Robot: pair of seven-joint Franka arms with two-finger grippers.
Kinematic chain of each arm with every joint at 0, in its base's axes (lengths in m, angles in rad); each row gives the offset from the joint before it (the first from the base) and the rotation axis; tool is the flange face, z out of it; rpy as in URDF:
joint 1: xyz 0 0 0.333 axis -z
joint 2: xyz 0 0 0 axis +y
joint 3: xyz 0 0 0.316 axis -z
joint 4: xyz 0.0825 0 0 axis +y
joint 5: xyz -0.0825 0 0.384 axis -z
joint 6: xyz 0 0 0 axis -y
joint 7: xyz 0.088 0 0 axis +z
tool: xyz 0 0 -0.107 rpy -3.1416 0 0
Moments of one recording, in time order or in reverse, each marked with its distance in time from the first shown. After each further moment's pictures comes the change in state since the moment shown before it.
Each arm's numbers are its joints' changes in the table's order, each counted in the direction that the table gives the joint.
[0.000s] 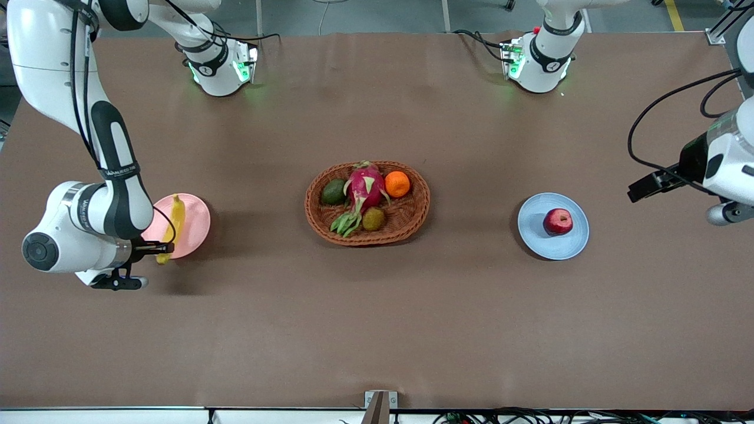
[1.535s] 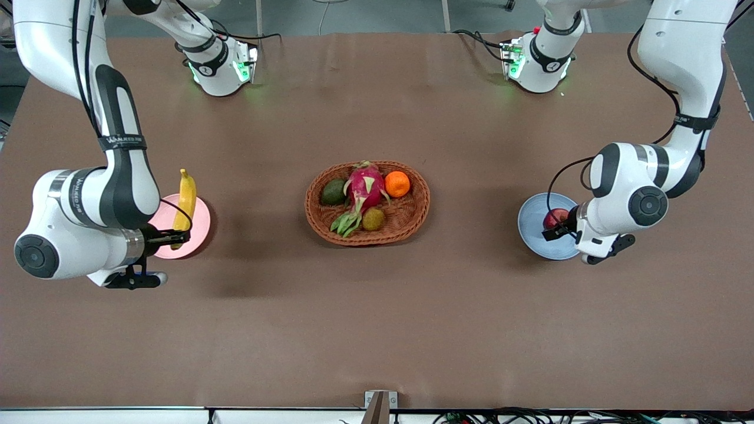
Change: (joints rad) left arm 0.009 0.243 -0.016 0.549 0.000 0.656 0.227; right arm -0.118 -0.060 0.003 -0.188 -0.031 -0.356 -0.094
